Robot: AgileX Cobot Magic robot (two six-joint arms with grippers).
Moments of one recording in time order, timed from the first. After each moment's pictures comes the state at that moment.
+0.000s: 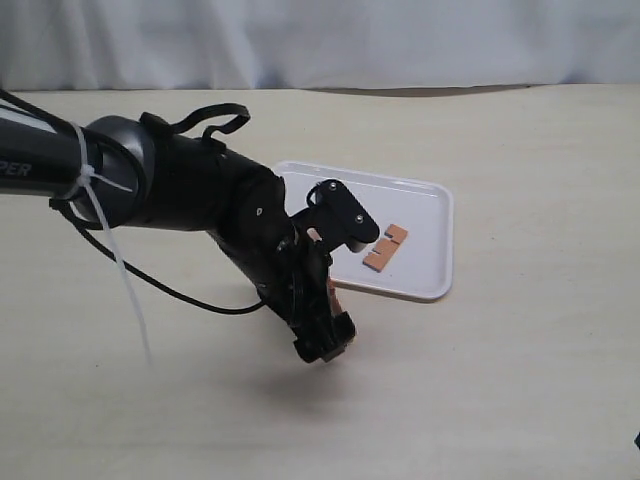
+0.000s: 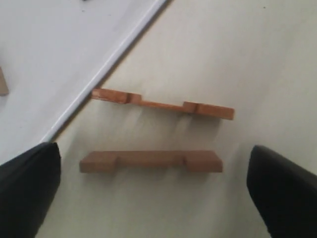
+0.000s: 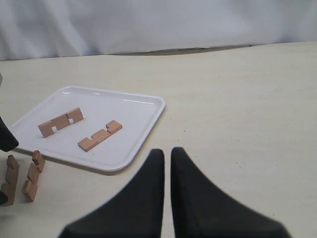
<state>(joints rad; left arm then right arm) -0.80 1.98 -1.14 -0.16 0.49 0.42 -0.20 0.00 0.00 0.15 0.35 -0.06</state>
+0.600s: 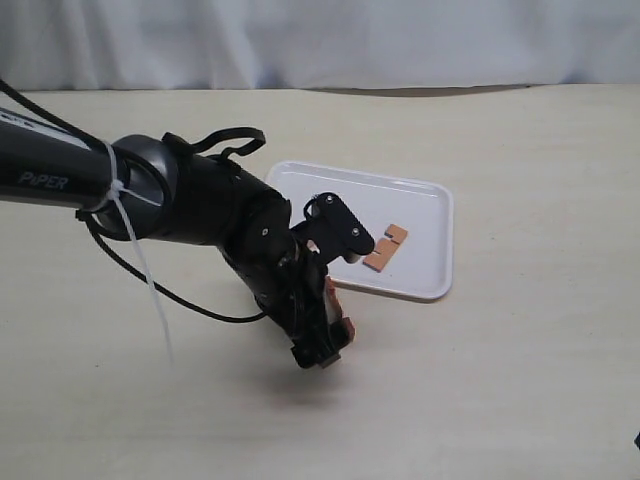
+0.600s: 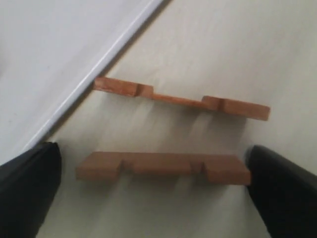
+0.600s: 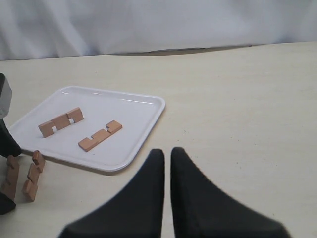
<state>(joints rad) -0.80 2.04 -1.14 -0.08 0.46 0.34 -0.20 0.00 0.00 0.15 0.35 -0.06</state>
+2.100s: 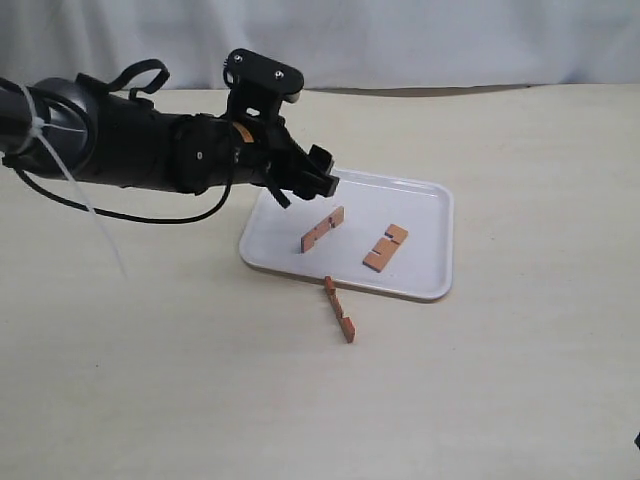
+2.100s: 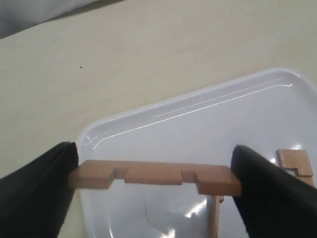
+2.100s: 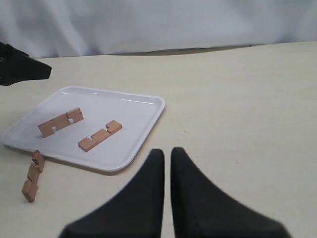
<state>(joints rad) -0.62 1.99 -1.14 -0.34 -0.13 0.34 -0.20 0.00 0.00 0.15 0.35 -0.06</state>
